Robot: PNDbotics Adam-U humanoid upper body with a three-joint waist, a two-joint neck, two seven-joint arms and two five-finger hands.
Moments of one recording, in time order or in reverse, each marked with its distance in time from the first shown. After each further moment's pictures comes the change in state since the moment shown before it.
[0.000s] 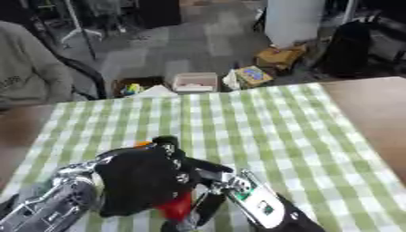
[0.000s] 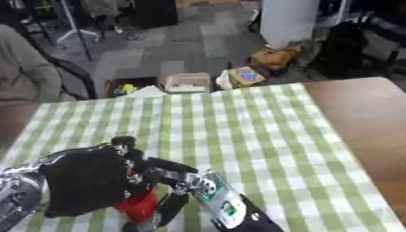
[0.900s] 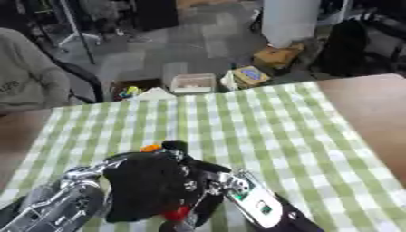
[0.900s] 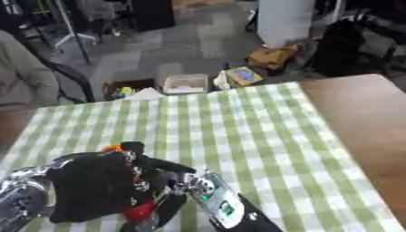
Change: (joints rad) left arm -0.013 -0.018 -0.019 -0.009 -0.017 -0.034 -0.003; right arm 0.000 0.000 0.001 0.000 0.000 0.000 0.000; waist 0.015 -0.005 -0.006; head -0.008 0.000
